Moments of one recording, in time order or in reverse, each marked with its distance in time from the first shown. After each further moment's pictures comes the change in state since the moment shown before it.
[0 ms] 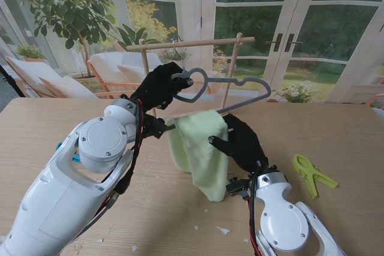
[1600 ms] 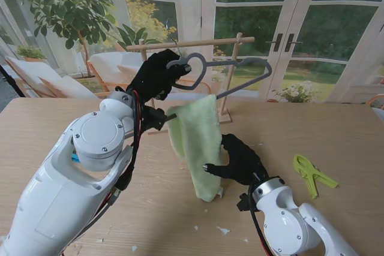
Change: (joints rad) left arm -0.004 -0.024 -0.019 -0.058 -0.053 0.032 0.065; right arm 0.007 0.088 0.012 0.093 -0.389 -0.013 0.198; left_hand 0.000 0.000 0.000 0.000 0.000 0.000 0.000 -0.001 0.000 0.000 -0.004 -0.002 0.000 0.002 0.000 0.000 0.000 0.000 0.000 0.000; right_hand -0.155 0.101 -0.273 0.056 -0.217 0.118 -0.701 -0.439 -0.360 -0.002 -0.096 -0.085 -0.359 -0.031 -0.251 -0.068 -0.234 -0.045 -0.194 -0.001
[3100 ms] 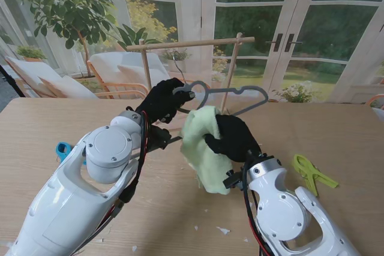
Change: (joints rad) left arm 0.047 0.003 0.032 0.074 -0.042 0.024 -0.016; right arm 0.087 -0.044 -0.034 -0.092 0.152 -0.015 -0.050; left_hand 0.000 0.000 0.000 0.000 0.000 -0.001 0.002 -0.008 -0.001 0.000 -0.001 -0.001 -0.010 -0.006 0.000 0.000 0.000 -0.002 -0.001 -0.006; right_hand 0.388 -0.120 0.382 -0.022 0.536 -0.266 0.235 -0.033 0.677 -0.003 0.269 0.299 0.765 -0.049 0.614 0.177 0.525 0.017 0.515 0.000
